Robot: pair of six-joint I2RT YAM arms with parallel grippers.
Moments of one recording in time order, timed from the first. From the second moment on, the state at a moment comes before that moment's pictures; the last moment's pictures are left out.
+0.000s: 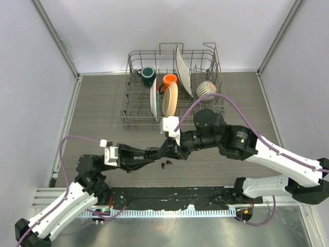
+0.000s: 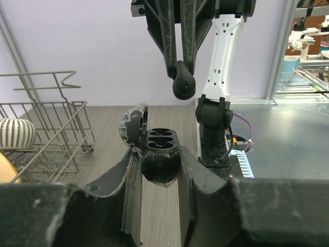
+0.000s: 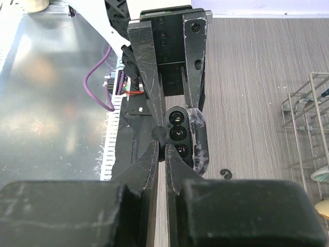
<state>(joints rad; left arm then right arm) -0.69 0.38 0.23 0.58 0.73 -0.24 1.16 1.13 1.35 -0.55 -0.41 -0.14</state>
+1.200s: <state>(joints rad) -0.69 0.40 0.25 0.63 0.78 -0.27 1.21 1.25 1.40 -0.56 -0.36 -0.23</state>
